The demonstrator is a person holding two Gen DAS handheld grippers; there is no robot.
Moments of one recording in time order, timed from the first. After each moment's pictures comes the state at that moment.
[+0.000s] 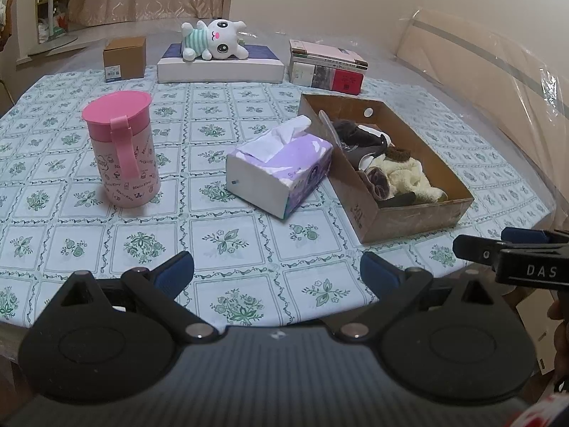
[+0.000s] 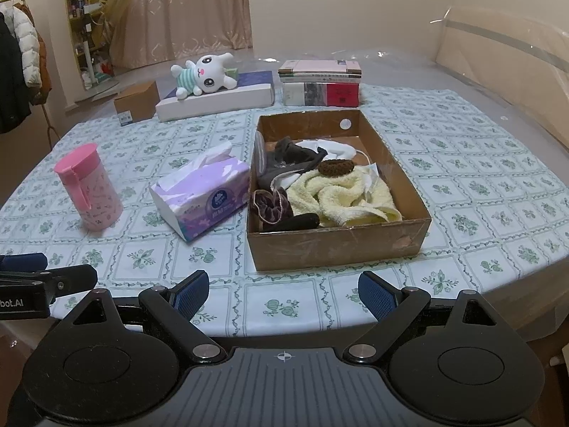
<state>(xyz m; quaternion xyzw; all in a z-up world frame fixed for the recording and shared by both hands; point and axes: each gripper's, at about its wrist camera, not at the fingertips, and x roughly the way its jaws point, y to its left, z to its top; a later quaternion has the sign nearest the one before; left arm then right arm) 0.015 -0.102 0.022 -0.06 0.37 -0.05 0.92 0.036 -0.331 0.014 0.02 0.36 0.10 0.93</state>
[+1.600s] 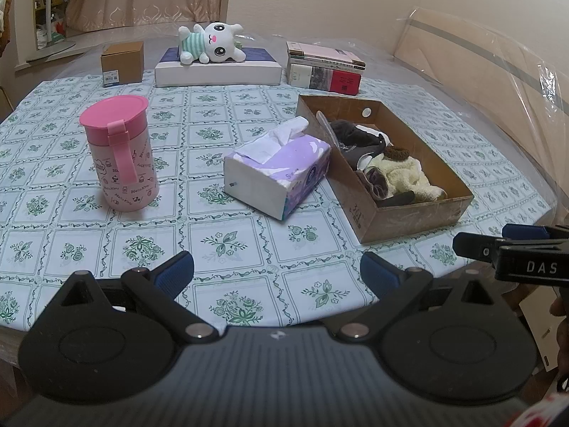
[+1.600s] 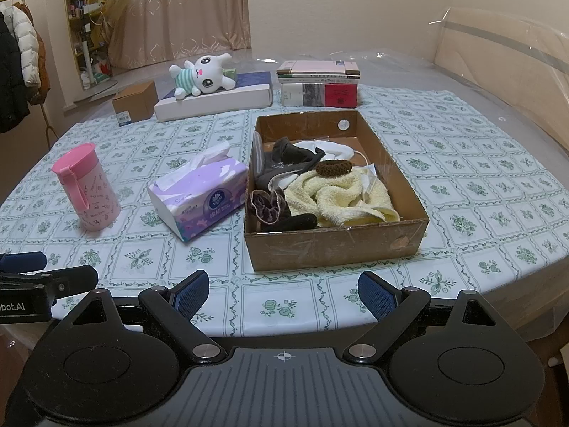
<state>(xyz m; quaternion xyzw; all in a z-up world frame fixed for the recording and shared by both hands) 0.015 -0.104 0.022 -0.06 0.37 -0.05 0.93 0.036 -0.334 0.015 0.02 0.36 0.10 0.93</state>
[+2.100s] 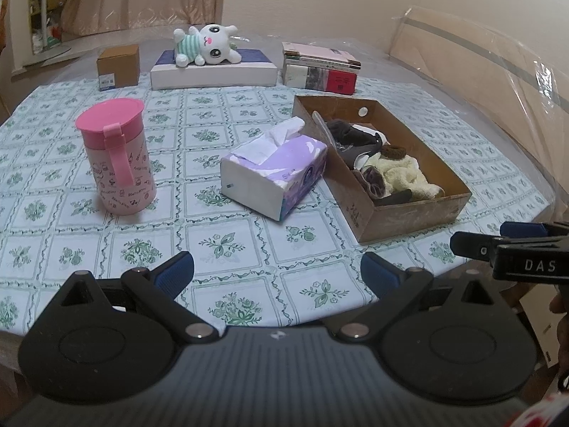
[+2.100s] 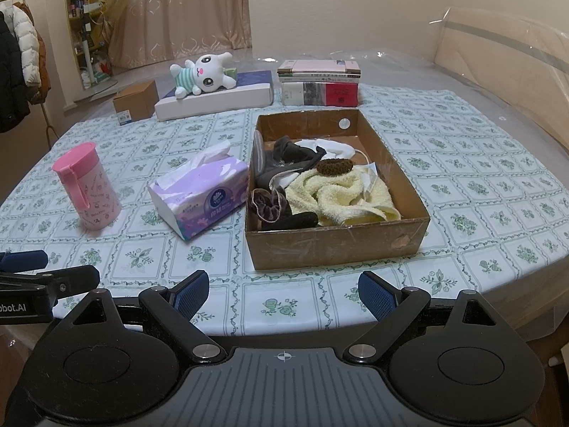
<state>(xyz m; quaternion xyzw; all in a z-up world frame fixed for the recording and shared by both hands) 0.014 -0.105 0.022 -0.05 0.36 -0.06 0.93 0.036 -0.334 0.015 0.02 0.36 0.10 0.93</state>
